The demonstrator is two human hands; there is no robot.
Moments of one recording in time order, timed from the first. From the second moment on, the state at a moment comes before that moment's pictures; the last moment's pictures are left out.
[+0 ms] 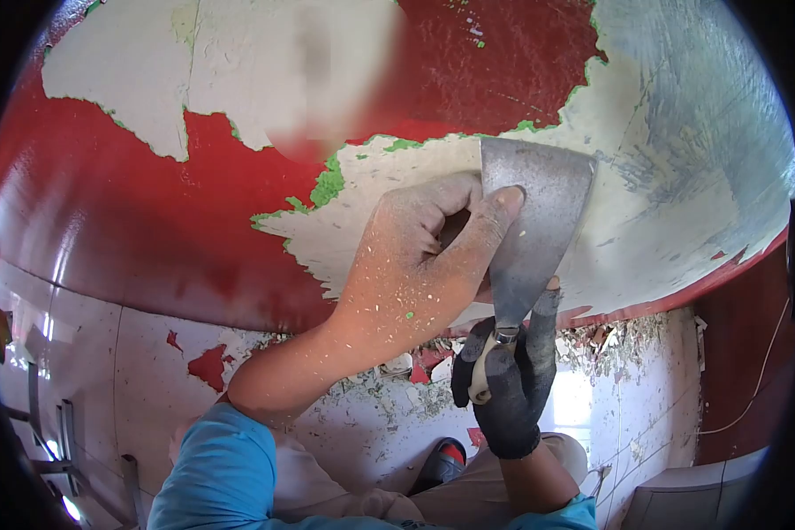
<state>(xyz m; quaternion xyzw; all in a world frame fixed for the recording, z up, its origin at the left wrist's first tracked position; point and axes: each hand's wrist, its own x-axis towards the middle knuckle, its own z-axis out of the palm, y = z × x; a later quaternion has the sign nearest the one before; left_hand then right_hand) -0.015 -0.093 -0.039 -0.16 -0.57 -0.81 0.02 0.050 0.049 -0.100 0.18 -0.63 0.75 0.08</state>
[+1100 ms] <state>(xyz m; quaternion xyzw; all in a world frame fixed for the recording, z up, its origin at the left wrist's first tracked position) -0.015 -0.080 -0.037 -0.12 -0.59 -0.79 0.10 0.057 0.027 -0.085 0.07 -0.64 0.76 0.09</state>
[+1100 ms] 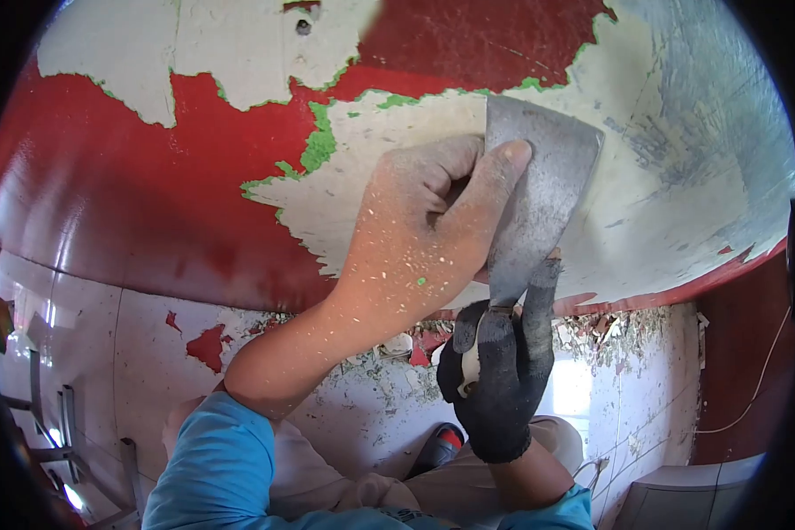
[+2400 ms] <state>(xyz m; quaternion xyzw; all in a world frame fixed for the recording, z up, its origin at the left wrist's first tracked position) -0.013 -0.084 -0.032 -0.11 -0.58 -0.80 0.09 0.053 0.035 -0.079 0.06 -0.67 0.74 0.08</state>
